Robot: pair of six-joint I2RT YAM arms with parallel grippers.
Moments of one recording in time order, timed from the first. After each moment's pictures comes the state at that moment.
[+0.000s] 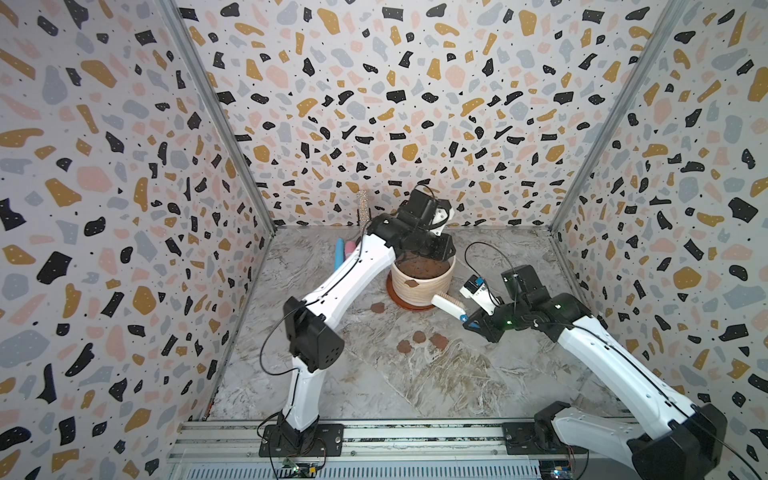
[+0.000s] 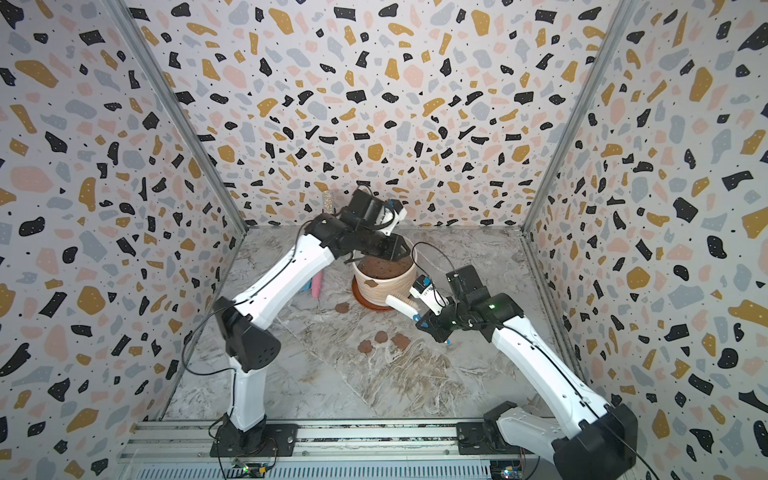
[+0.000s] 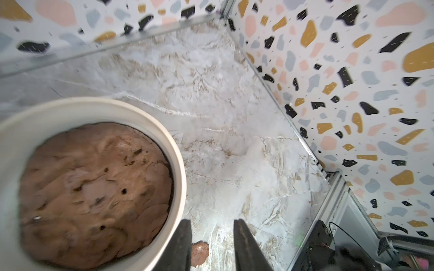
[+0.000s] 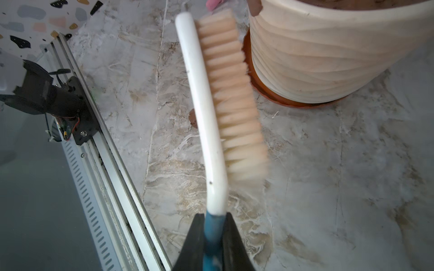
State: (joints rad) left arm -0.66 1.93 2.17 -0.96 0.31 -0.25; right arm 0.49 1.18 1.06 -0.87 -0.48 -0.25
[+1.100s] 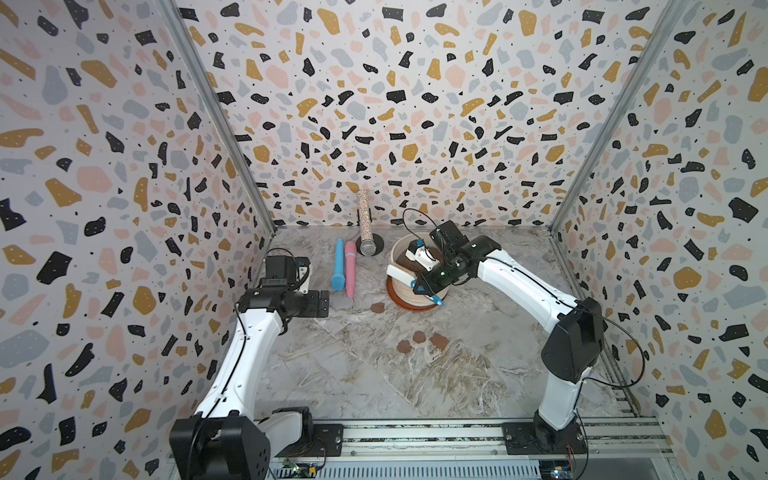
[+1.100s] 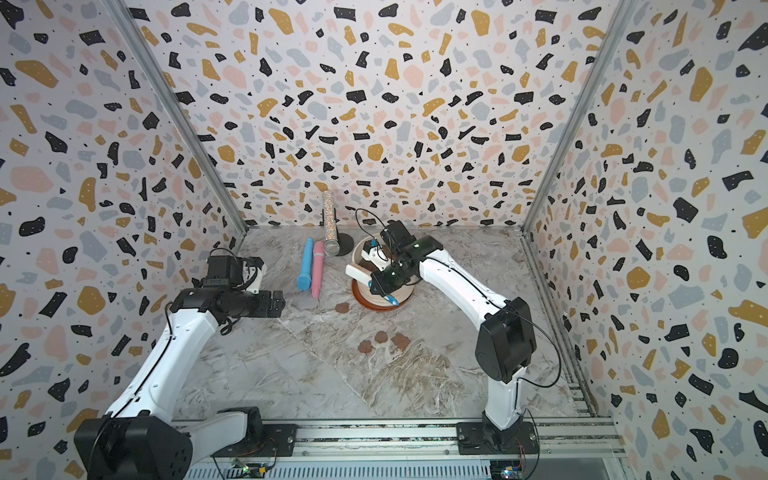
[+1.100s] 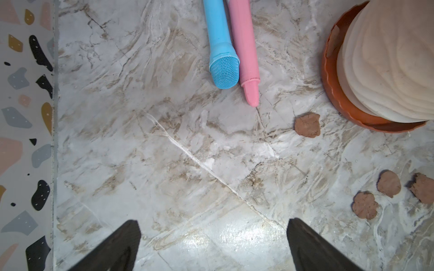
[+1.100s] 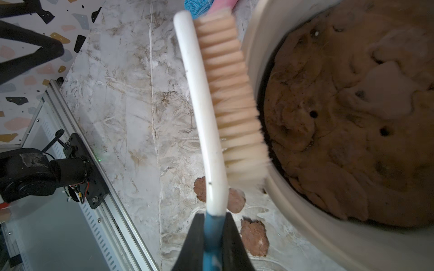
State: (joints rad) left arm 0.04 1.18 1.05 -0.88 0.11 0.08; right arm 0.65 1.86 1.76 -0.98 -0.42 0.03
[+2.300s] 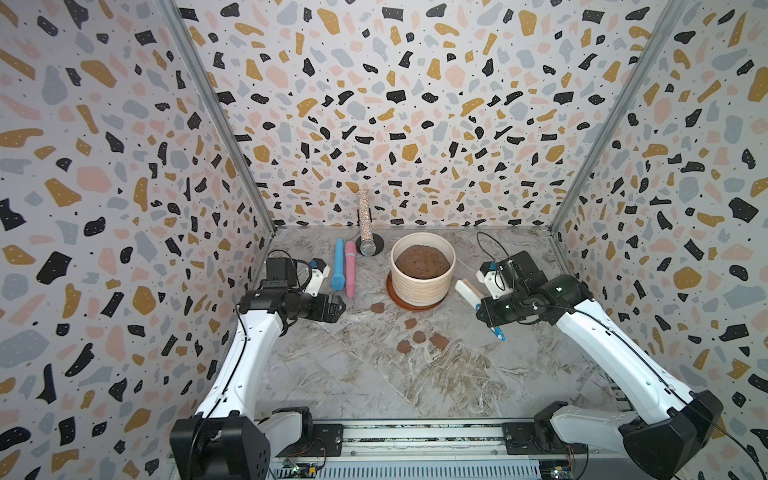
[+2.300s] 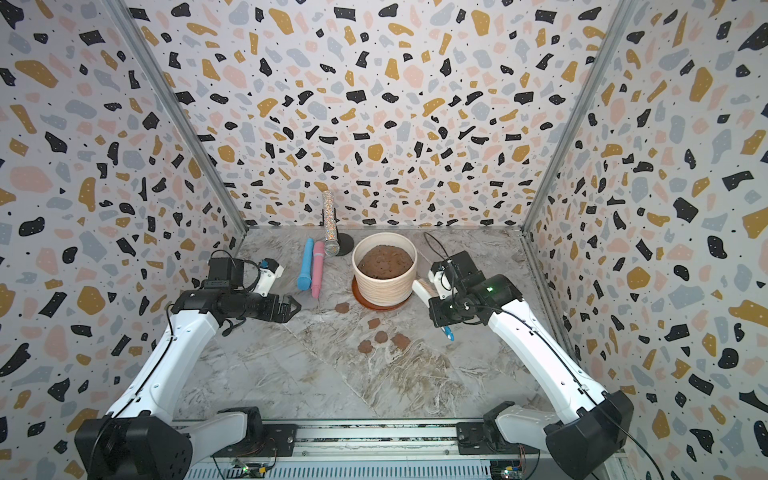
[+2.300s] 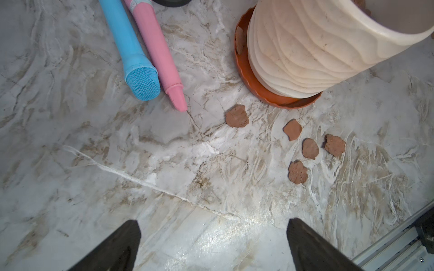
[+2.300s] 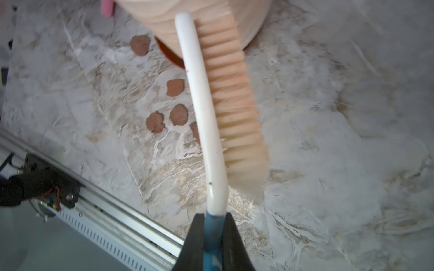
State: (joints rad) left arm 0.04 1.17 1.03 -0.89 0.40 0.23; right arm 0.46 1.22 1.25 -1.11 -0.16 0.29
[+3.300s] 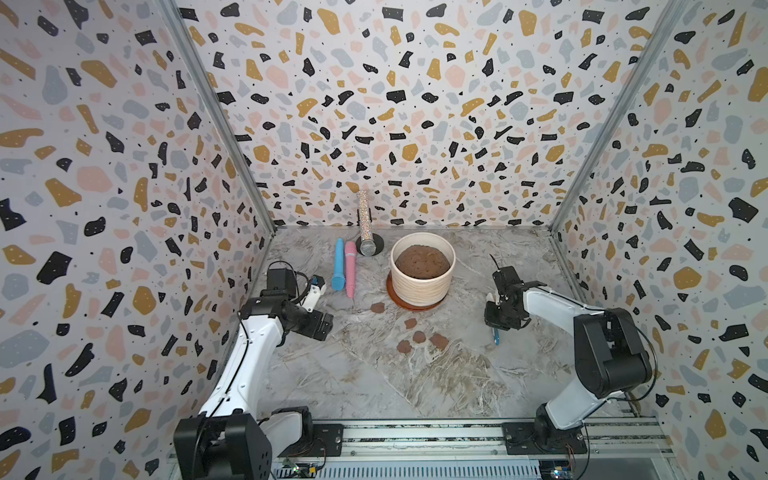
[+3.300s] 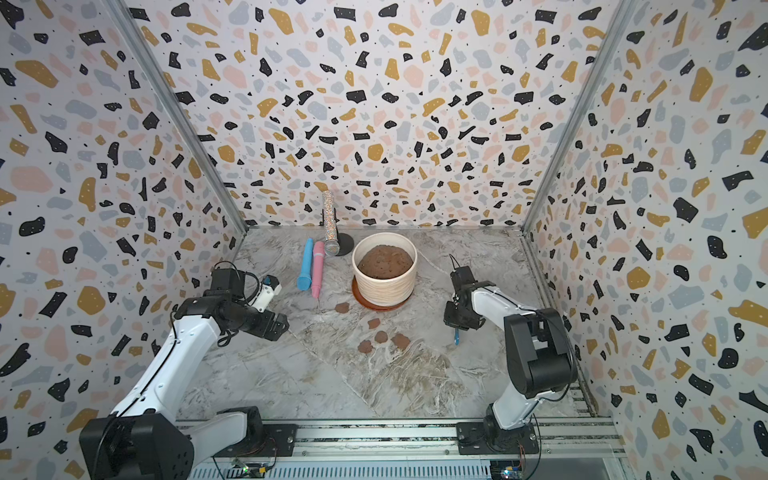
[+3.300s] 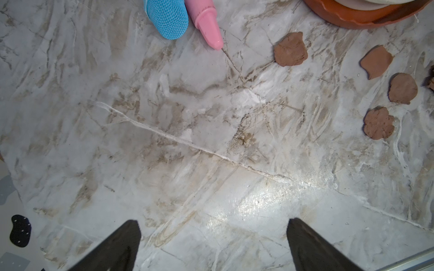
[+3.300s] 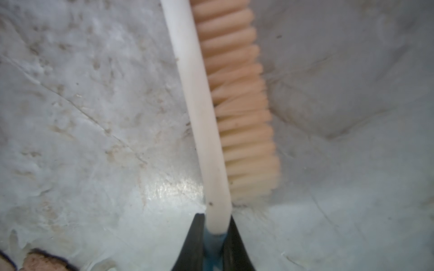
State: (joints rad) left arm 0.07 1.16 0.94 -0.94 0.21 0.41; right arm 0.24 1.65 0.95 -0.65 -0.05 0.42
